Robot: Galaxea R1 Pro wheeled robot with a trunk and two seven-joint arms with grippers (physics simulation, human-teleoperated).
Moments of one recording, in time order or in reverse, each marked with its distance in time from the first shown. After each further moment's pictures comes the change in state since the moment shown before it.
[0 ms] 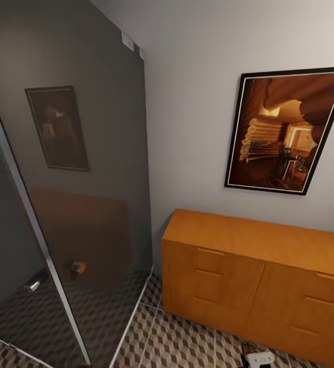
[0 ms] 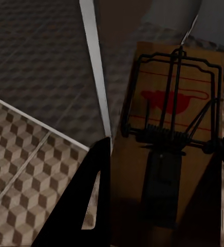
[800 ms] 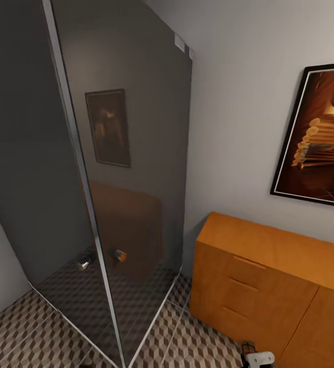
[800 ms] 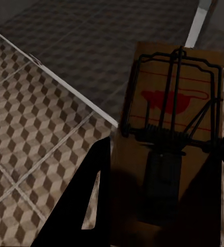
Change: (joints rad) left arm 0.000 -0.001 0.000 0.000 0.000 0.000 0.000; right arm 0.000 0.000 0.000 0.000 0.000 0.000 0.000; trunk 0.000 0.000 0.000
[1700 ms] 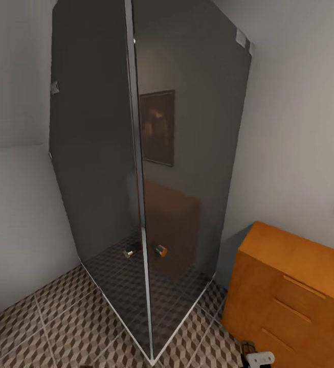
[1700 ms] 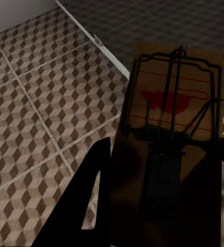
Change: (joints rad) left arm 0.000 -0.001 0.000 0.000 0.000 0.000 0.000; right arm 0.000 0.000 0.000 0.000 0.000 0.000 0.000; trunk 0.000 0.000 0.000
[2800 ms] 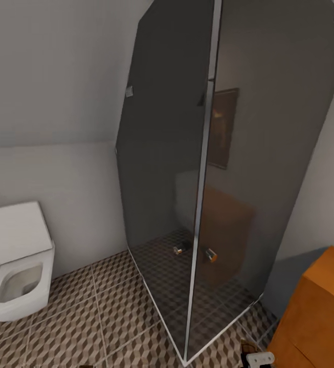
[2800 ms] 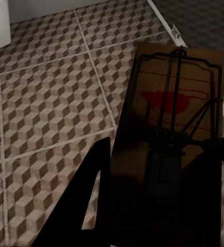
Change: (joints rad) left arm 0.000 0.000 0.000 0.000 0.000 0.000 0.000; right arm 0.000 0.000 0.000 0.000 0.000 0.000 0.000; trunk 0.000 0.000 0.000
